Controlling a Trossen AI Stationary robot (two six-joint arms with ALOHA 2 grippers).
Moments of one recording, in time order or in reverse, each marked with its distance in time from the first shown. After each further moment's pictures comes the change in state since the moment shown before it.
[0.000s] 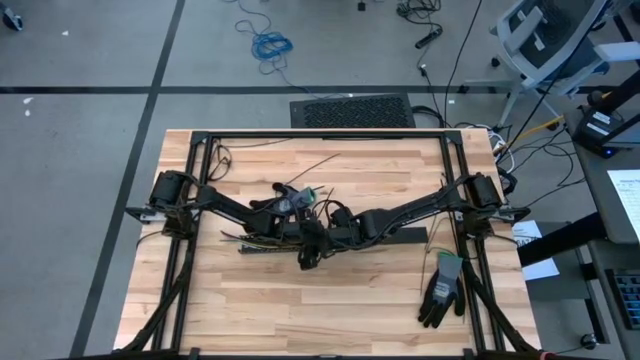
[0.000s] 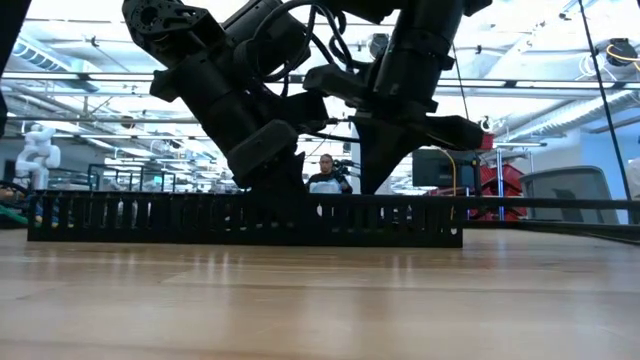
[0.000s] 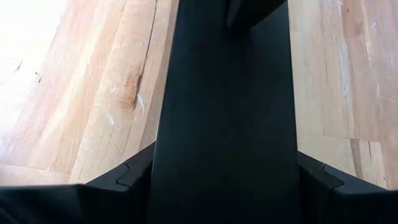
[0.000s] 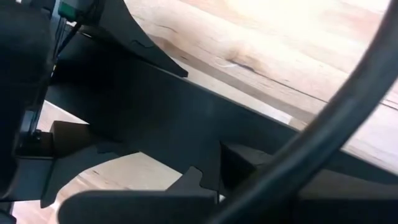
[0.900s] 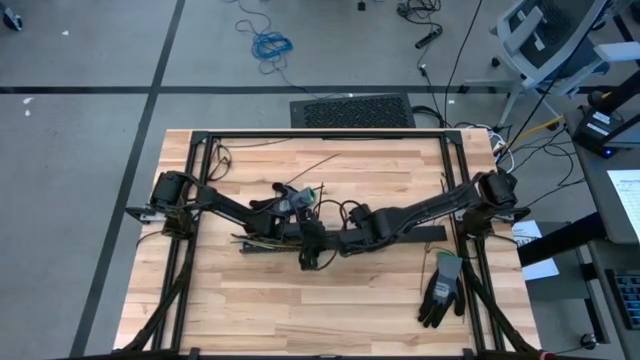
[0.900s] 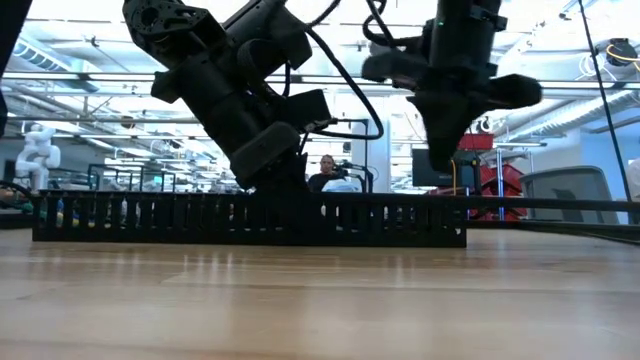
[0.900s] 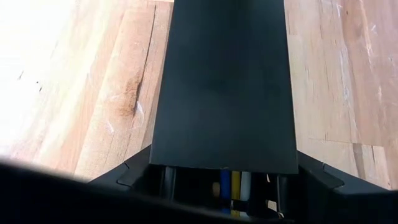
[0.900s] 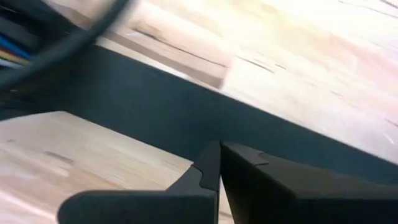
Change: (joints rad) left arm 0.000 0.003 0.002 0.008 -0.010 0.013; right arm 0.059 -0.117 -0.001 -0.345 0.013 0.085
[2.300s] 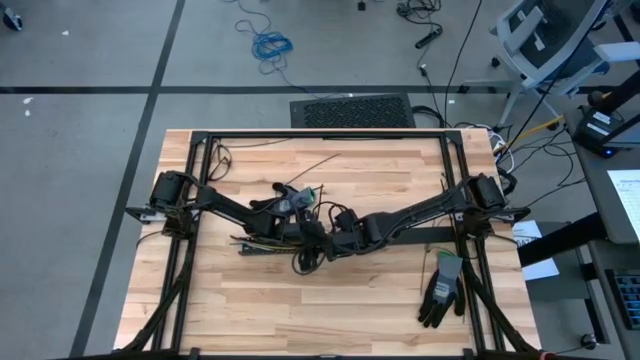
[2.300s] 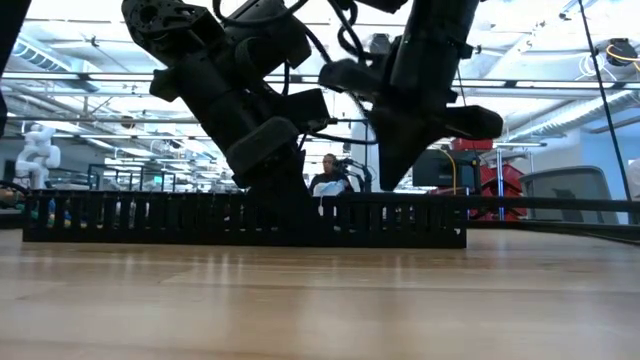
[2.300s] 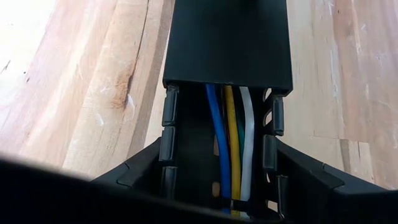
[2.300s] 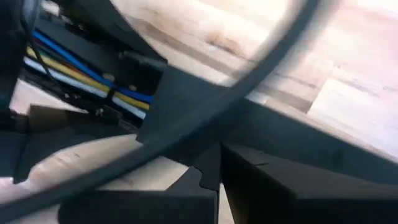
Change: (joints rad) left arm -0.001 -0.002 0.001 -0.019 0.023 -0.035; right arm -0.006 0.087 0.001 0.250 0.009 -0.050
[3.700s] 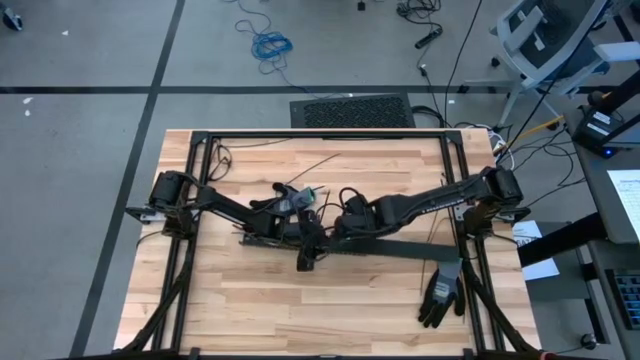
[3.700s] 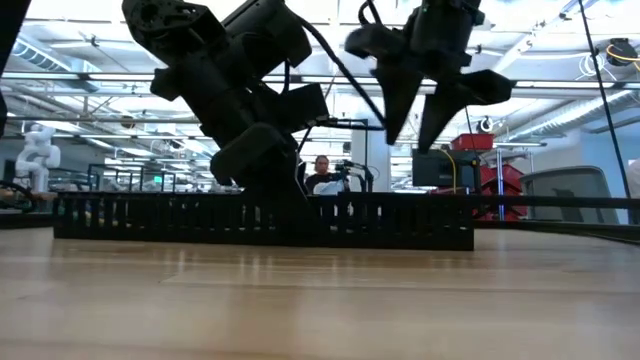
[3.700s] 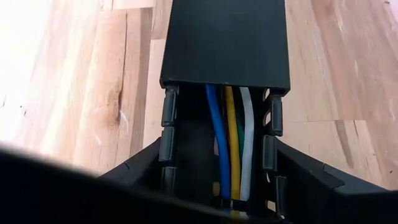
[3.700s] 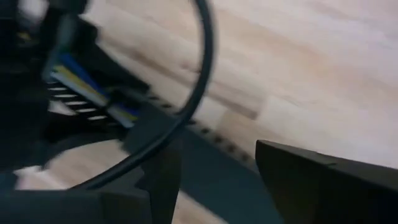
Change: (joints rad) left arm 0.000 -0.003 0.003 -0.004 0.024 0.174; right arm -0.058 -0.146 0.001 -0.143 -0.023 -0.060
